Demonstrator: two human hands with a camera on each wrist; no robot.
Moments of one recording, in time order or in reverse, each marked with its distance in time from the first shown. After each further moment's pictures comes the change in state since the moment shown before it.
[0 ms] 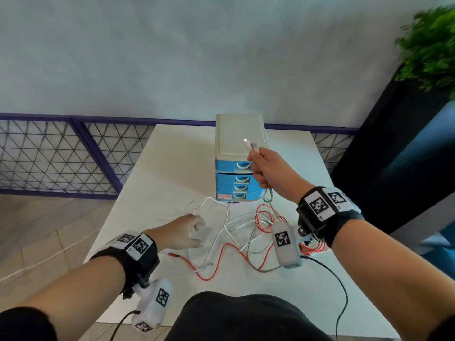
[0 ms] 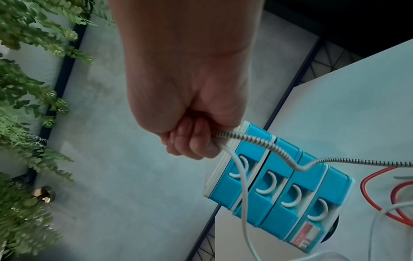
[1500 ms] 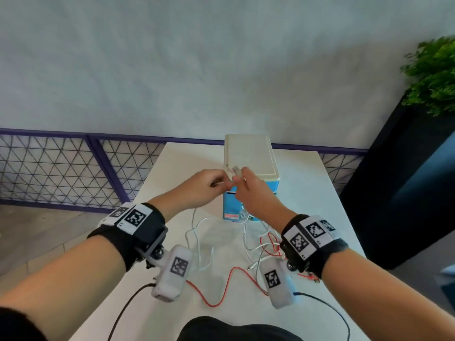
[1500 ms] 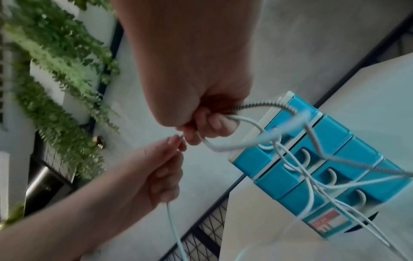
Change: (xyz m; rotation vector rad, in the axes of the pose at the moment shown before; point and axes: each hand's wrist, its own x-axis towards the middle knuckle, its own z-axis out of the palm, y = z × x) left_hand 0.006 0.093 -0.119 -0.236 0.401 0.272; right_hand -0.007 -0.016 0.048 -0.450 0.051 -0.164
